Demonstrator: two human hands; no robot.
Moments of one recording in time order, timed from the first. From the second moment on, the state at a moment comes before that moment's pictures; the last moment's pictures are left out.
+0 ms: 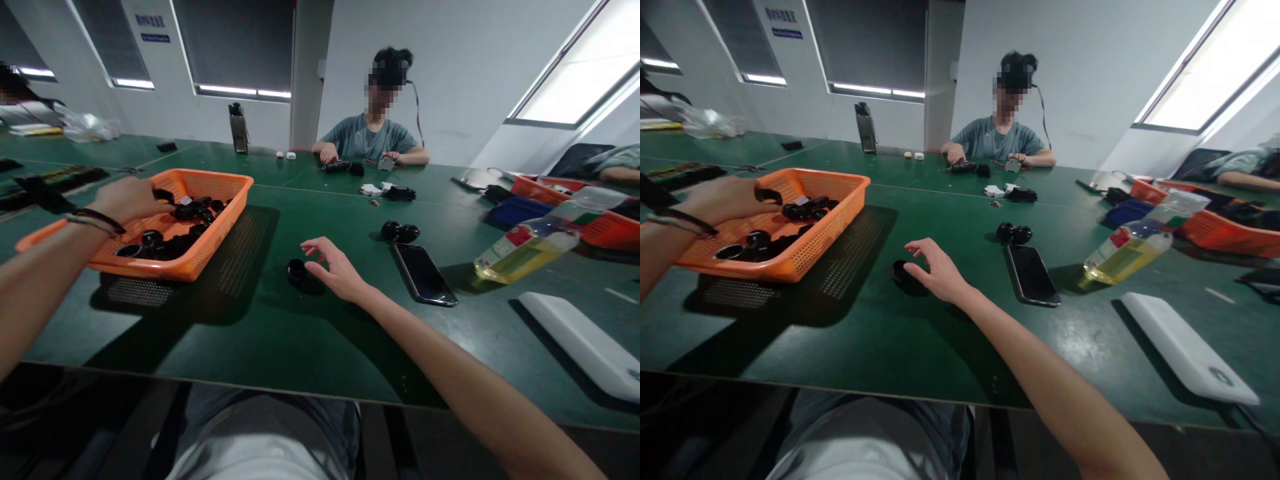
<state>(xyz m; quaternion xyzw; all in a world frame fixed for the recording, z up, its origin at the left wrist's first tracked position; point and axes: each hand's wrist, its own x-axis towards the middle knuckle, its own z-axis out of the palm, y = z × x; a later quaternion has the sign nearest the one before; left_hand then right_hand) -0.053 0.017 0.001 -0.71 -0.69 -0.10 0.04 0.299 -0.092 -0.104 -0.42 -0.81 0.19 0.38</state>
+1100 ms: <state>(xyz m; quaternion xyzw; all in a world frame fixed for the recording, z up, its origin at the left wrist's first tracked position) 0.112 -0.029 -0.108 -0.89 -0.39 -0.18 -0.13 0.324 -0.067 -0.118 -0.54 -0.76 0.14 0.33</state>
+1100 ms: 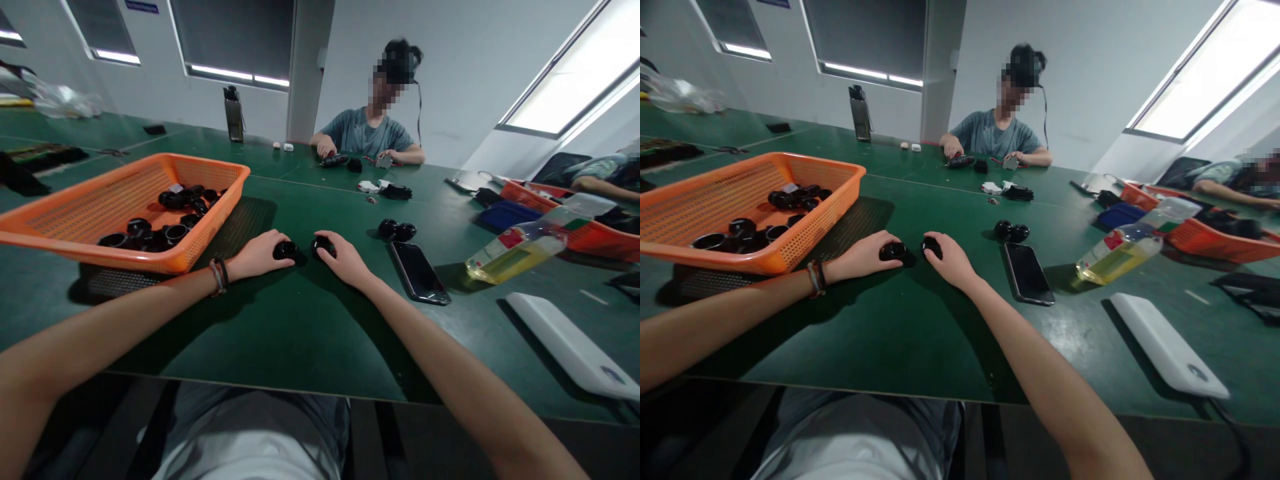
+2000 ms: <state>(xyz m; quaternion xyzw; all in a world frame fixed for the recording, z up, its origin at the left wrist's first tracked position) 0.120 -0.026 -0.108 -0.87 -0.33 -0.27 -0.25 0.327 -0.072 -0.114 -0.55 -0.72 0.13 0.41</state>
